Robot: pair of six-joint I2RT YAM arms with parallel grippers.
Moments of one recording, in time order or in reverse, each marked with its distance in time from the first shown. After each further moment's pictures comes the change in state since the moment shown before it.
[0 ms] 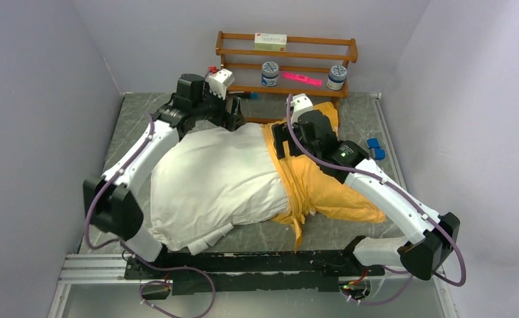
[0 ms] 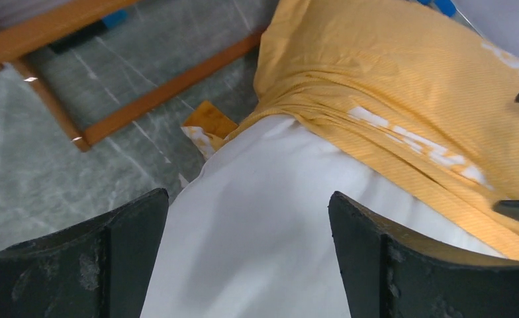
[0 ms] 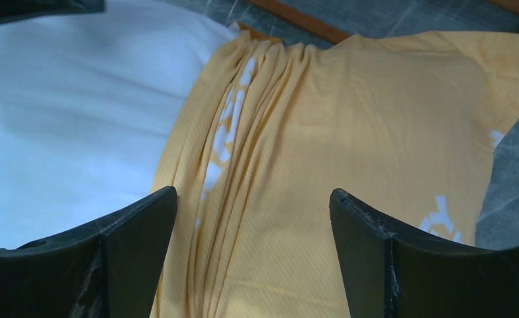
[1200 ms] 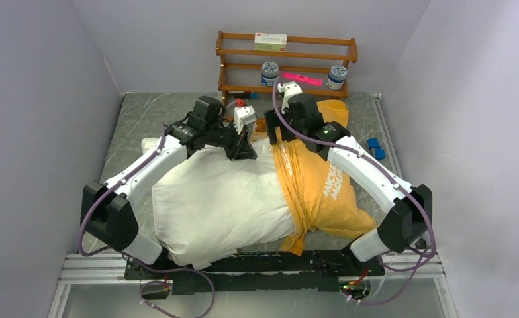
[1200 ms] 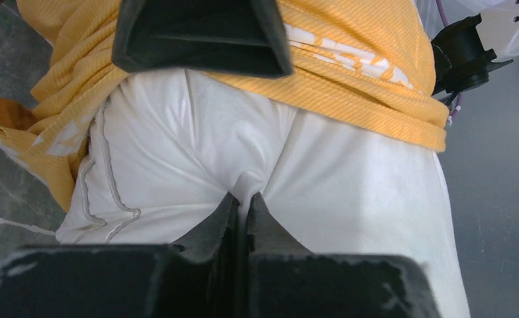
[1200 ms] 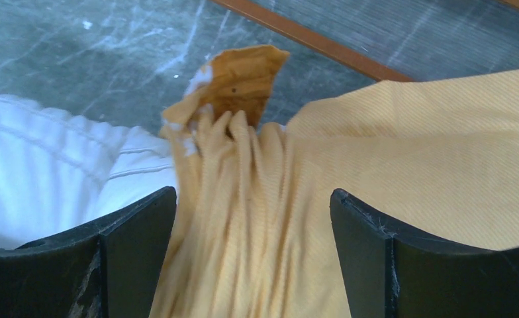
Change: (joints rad) left arm -0.105 0.006 -0.114 -0.114 0.472 0.180; right arm -0.103 0.241 0.145 0.066 -0.116 -0.014
